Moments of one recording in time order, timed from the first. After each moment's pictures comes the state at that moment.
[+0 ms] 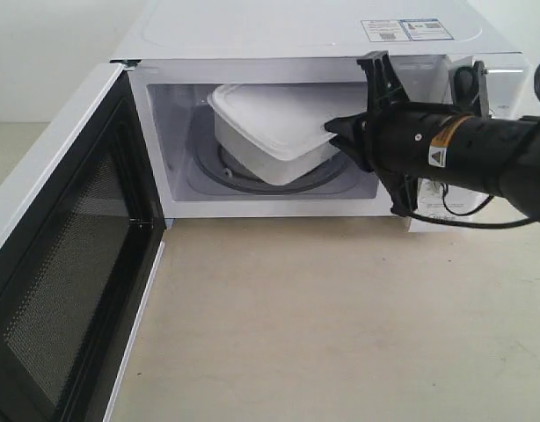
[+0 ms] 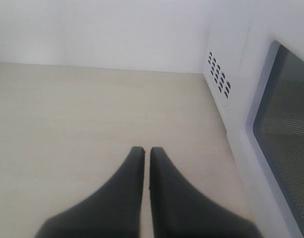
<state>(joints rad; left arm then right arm) 0.03 0.00 0.00 -0.08 0.29 0.04 0.37 1.65 -0.79 -0.51 -0.48 1.82</state>
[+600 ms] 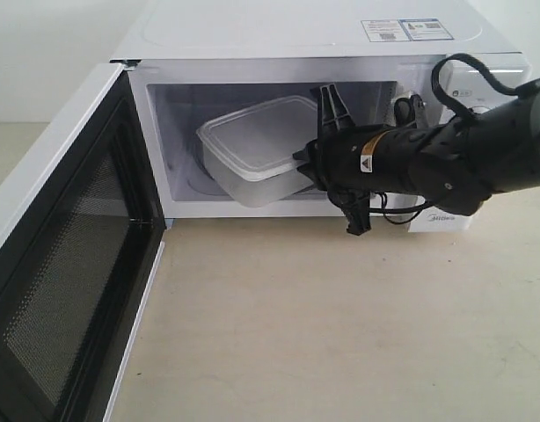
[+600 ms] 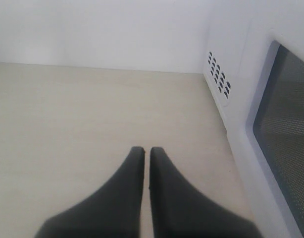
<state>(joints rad) 0.03 0.00 0.00 -0.08 0.29 0.04 0.48 1.85 -0.98 -0.34 -0.28 1.86</state>
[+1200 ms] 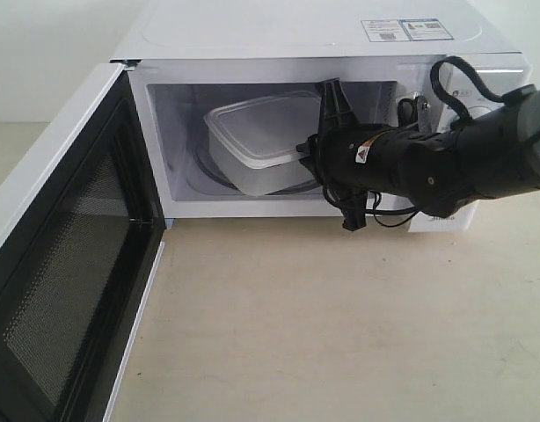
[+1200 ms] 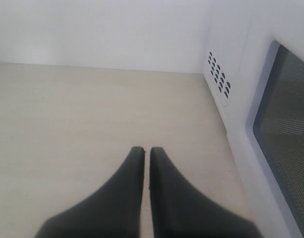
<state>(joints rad) 0.03 0.00 0.00 -0.08 0.29 0.04 0.50 1.86 -0.98 -0.03 -0.33 1.61</state>
